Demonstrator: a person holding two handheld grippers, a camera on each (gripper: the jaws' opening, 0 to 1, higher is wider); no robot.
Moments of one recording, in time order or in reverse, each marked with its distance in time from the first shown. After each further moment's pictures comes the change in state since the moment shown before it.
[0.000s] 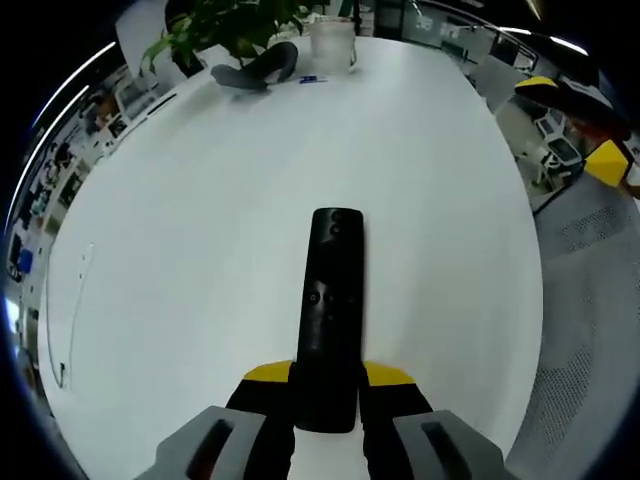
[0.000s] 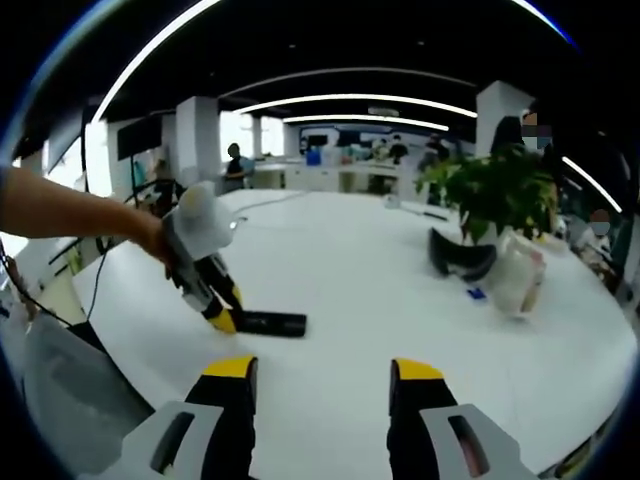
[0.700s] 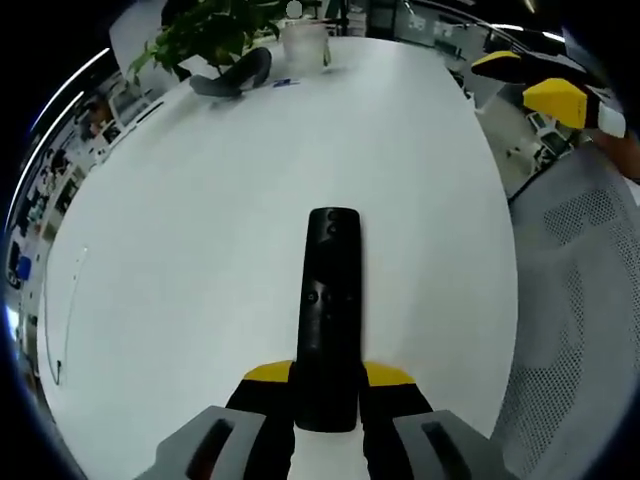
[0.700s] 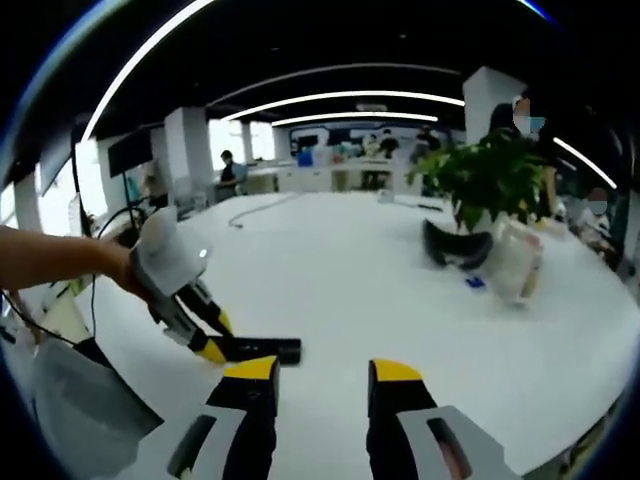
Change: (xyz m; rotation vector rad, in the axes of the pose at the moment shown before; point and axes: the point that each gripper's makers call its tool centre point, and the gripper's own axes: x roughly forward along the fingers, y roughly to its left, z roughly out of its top) left arm -0.003 -0.042 -0.008 0.027 0.000 -0.012; right arm -0.005 -0.003 0.003 0.089 -0.007 0.006
